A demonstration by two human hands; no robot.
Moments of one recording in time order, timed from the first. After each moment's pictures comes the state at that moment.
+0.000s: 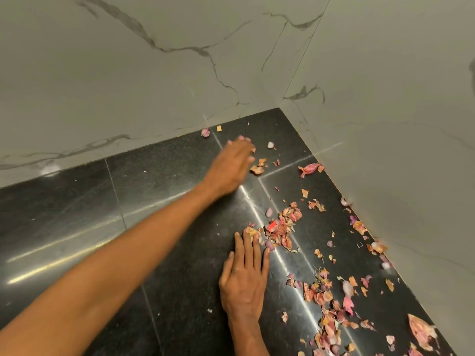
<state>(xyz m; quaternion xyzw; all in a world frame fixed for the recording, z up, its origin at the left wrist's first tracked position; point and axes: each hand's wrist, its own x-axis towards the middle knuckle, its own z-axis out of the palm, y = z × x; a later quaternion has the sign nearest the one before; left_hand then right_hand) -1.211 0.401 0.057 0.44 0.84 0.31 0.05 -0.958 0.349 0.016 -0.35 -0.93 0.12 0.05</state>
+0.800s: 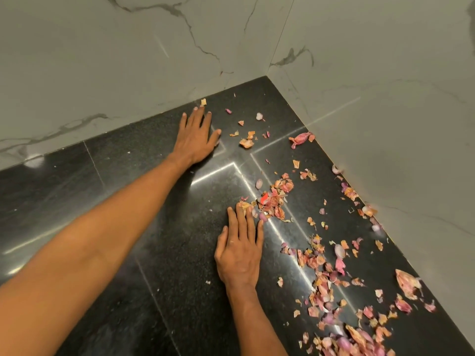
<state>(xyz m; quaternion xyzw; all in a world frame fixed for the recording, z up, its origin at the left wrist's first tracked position) -1.263 0.376 0.009 0.37 0.91 0.17 0.06 -0.953 0.345 0.011 -0.34 -0.93 0.11 0.04</state>
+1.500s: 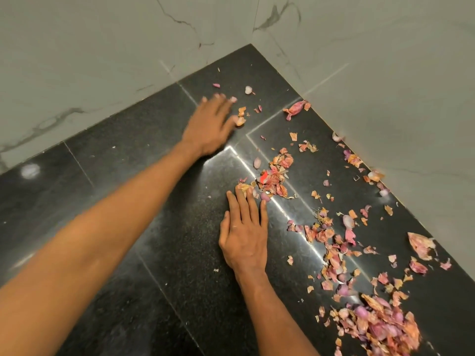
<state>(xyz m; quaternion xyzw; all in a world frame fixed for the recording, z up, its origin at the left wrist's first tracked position) -1.231 0.414 0.016 0.50 0.85 0.16 0.06 -0.955 0.348 0.008 -0.33 -0.93 0.11 0.05</state>
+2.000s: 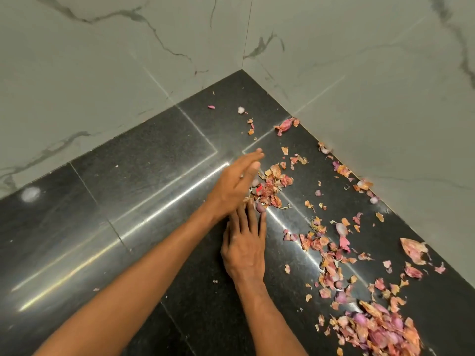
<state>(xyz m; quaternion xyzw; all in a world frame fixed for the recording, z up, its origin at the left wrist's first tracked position) -1.094 0.378 0.072 0.41 0.68 0.54 0.27 -0.951 0.349 0.010 -0.34 -0.93 0.13 0.09</state>
